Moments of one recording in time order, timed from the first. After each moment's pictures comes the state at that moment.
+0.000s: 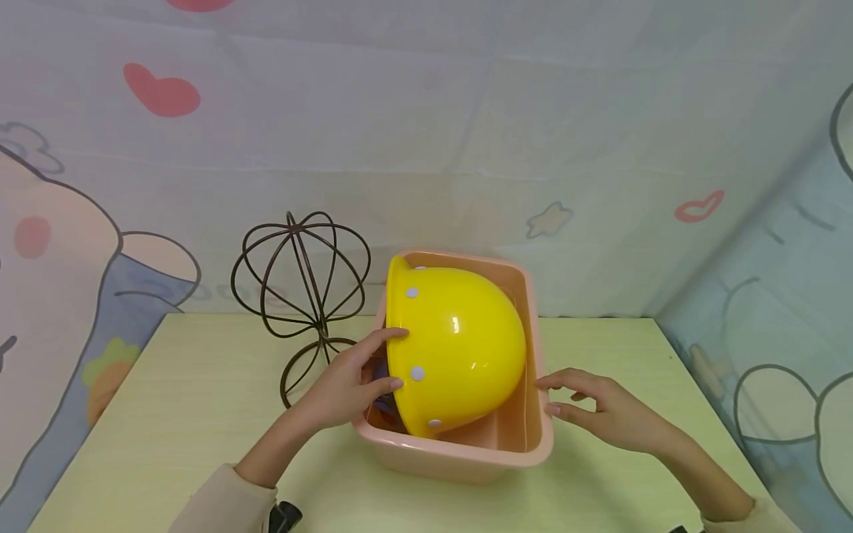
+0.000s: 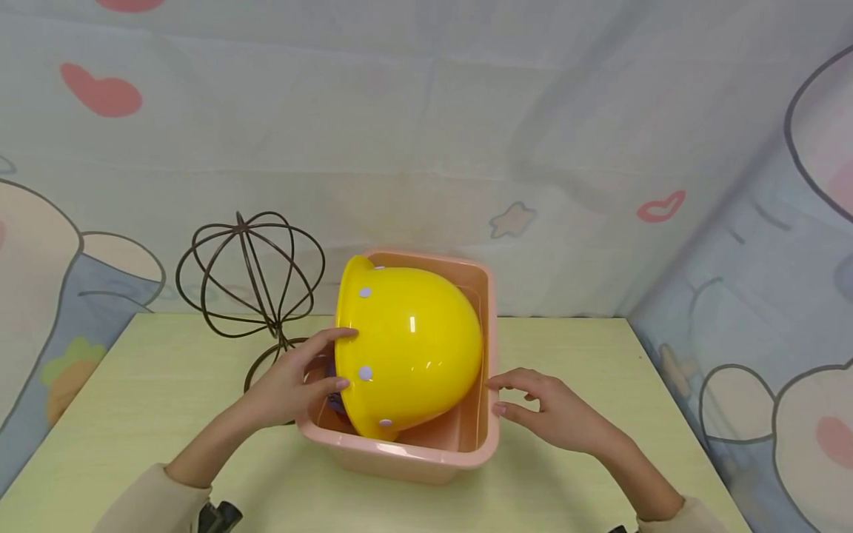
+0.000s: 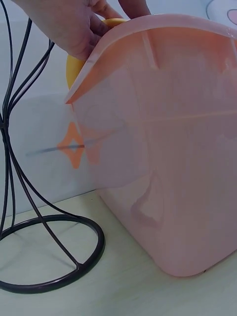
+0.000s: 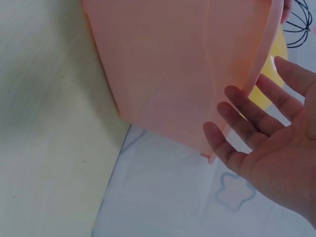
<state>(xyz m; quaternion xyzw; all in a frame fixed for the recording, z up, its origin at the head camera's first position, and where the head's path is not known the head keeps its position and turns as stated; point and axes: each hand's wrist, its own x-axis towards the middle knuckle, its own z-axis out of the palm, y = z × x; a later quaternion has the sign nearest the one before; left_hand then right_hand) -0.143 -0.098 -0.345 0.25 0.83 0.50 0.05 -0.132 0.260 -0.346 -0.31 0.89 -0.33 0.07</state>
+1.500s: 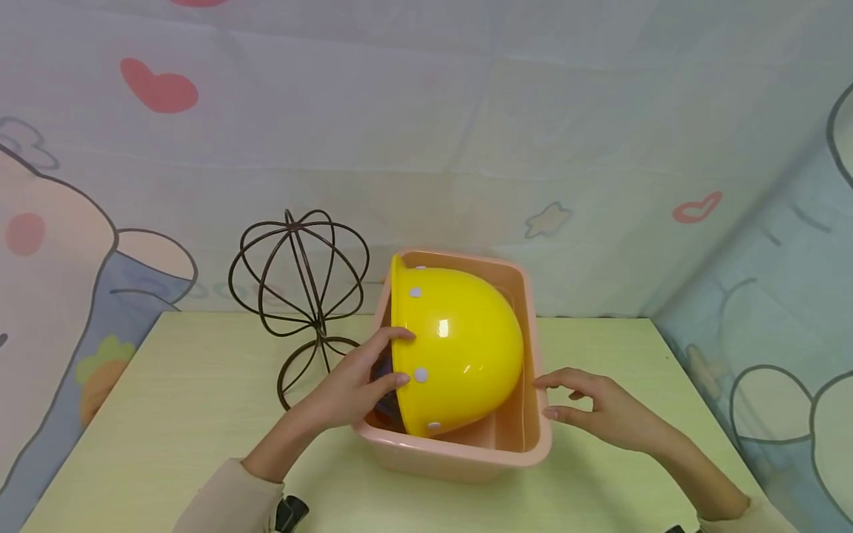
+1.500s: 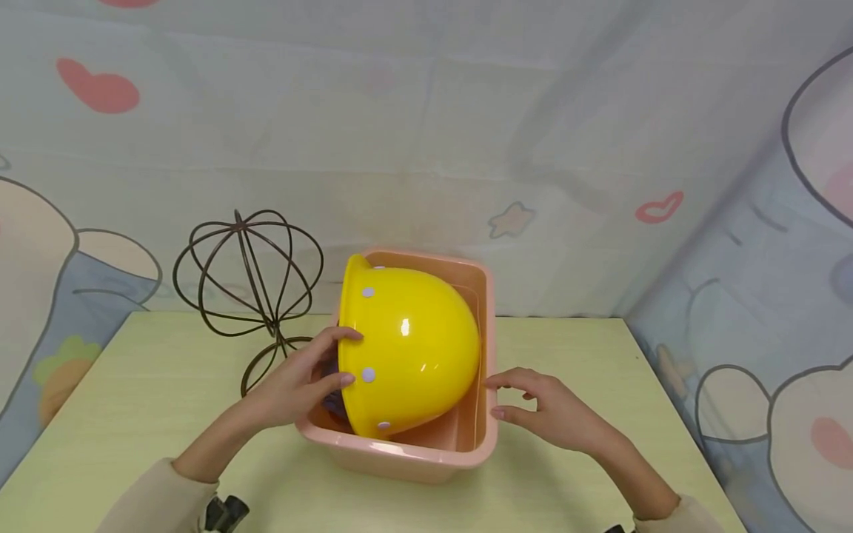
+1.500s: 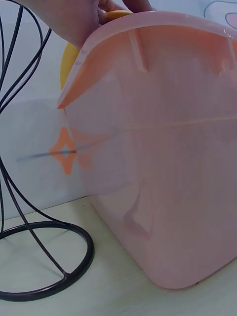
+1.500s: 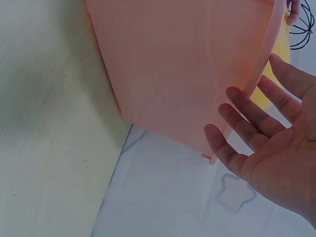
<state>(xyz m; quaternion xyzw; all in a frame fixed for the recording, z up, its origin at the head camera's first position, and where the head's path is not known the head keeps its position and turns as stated) -0.145 -0.090 -0.343 0.28 0.80 0.52 0.06 -0.132 0.261 -0.345 -0.31 0.89 -0.32 0.05</state>
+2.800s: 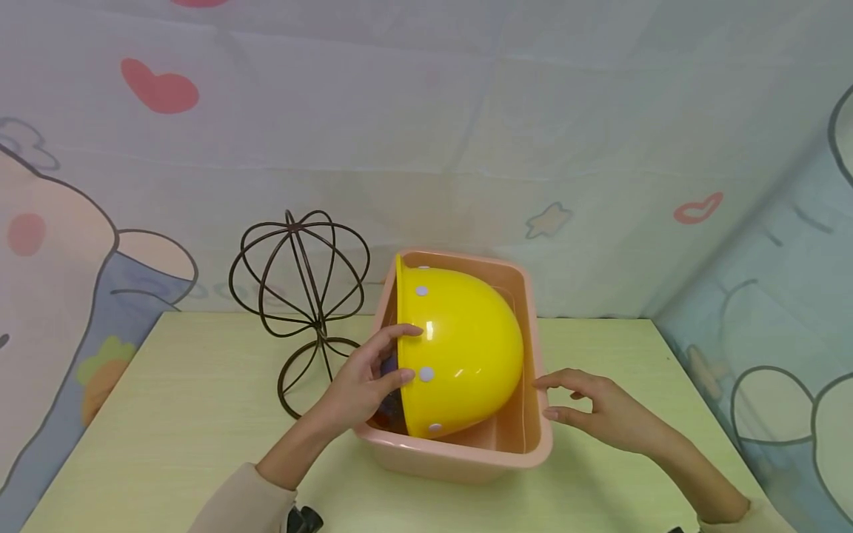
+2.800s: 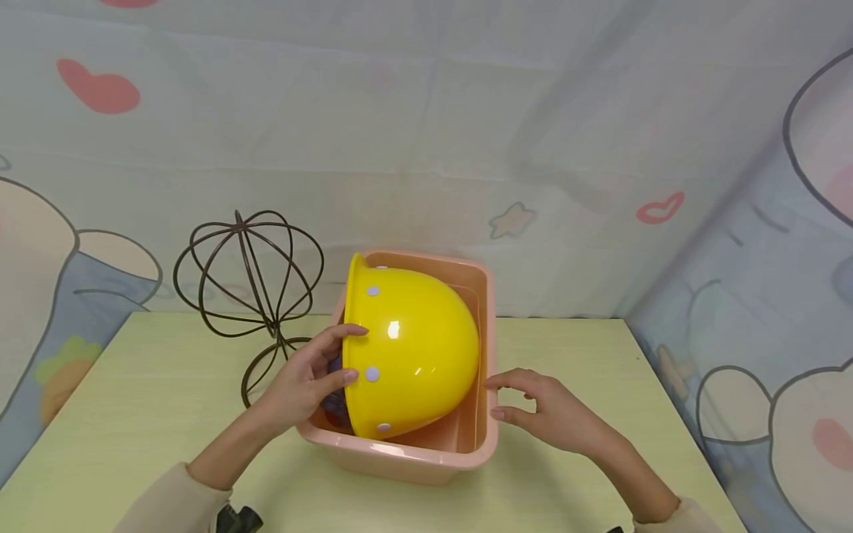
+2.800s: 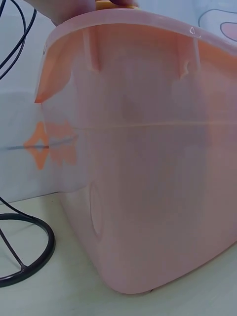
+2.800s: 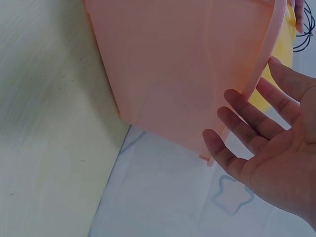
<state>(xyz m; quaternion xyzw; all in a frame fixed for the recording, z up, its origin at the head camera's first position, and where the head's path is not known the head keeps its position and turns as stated) -0.141 -0.076 -0.349 0.24 0.70 0.67 0.07 -0.130 0.258 -0.345 -0.32 0.90 -0.31 0.04</state>
